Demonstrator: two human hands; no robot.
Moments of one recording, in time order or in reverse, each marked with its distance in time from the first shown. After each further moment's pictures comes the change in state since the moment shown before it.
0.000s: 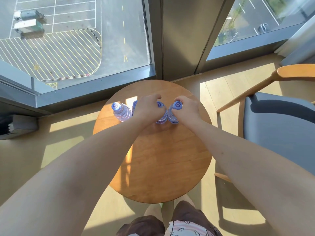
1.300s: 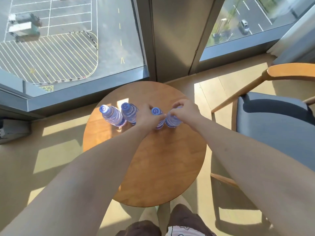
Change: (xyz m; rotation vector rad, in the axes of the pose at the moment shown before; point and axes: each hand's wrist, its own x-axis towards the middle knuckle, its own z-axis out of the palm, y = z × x) left_hand -0.013 0.018 0.045 -0.429 -0.095 -0.402; right_hand 0.010 0.023 -0.033 0.126 -0.162 0.192
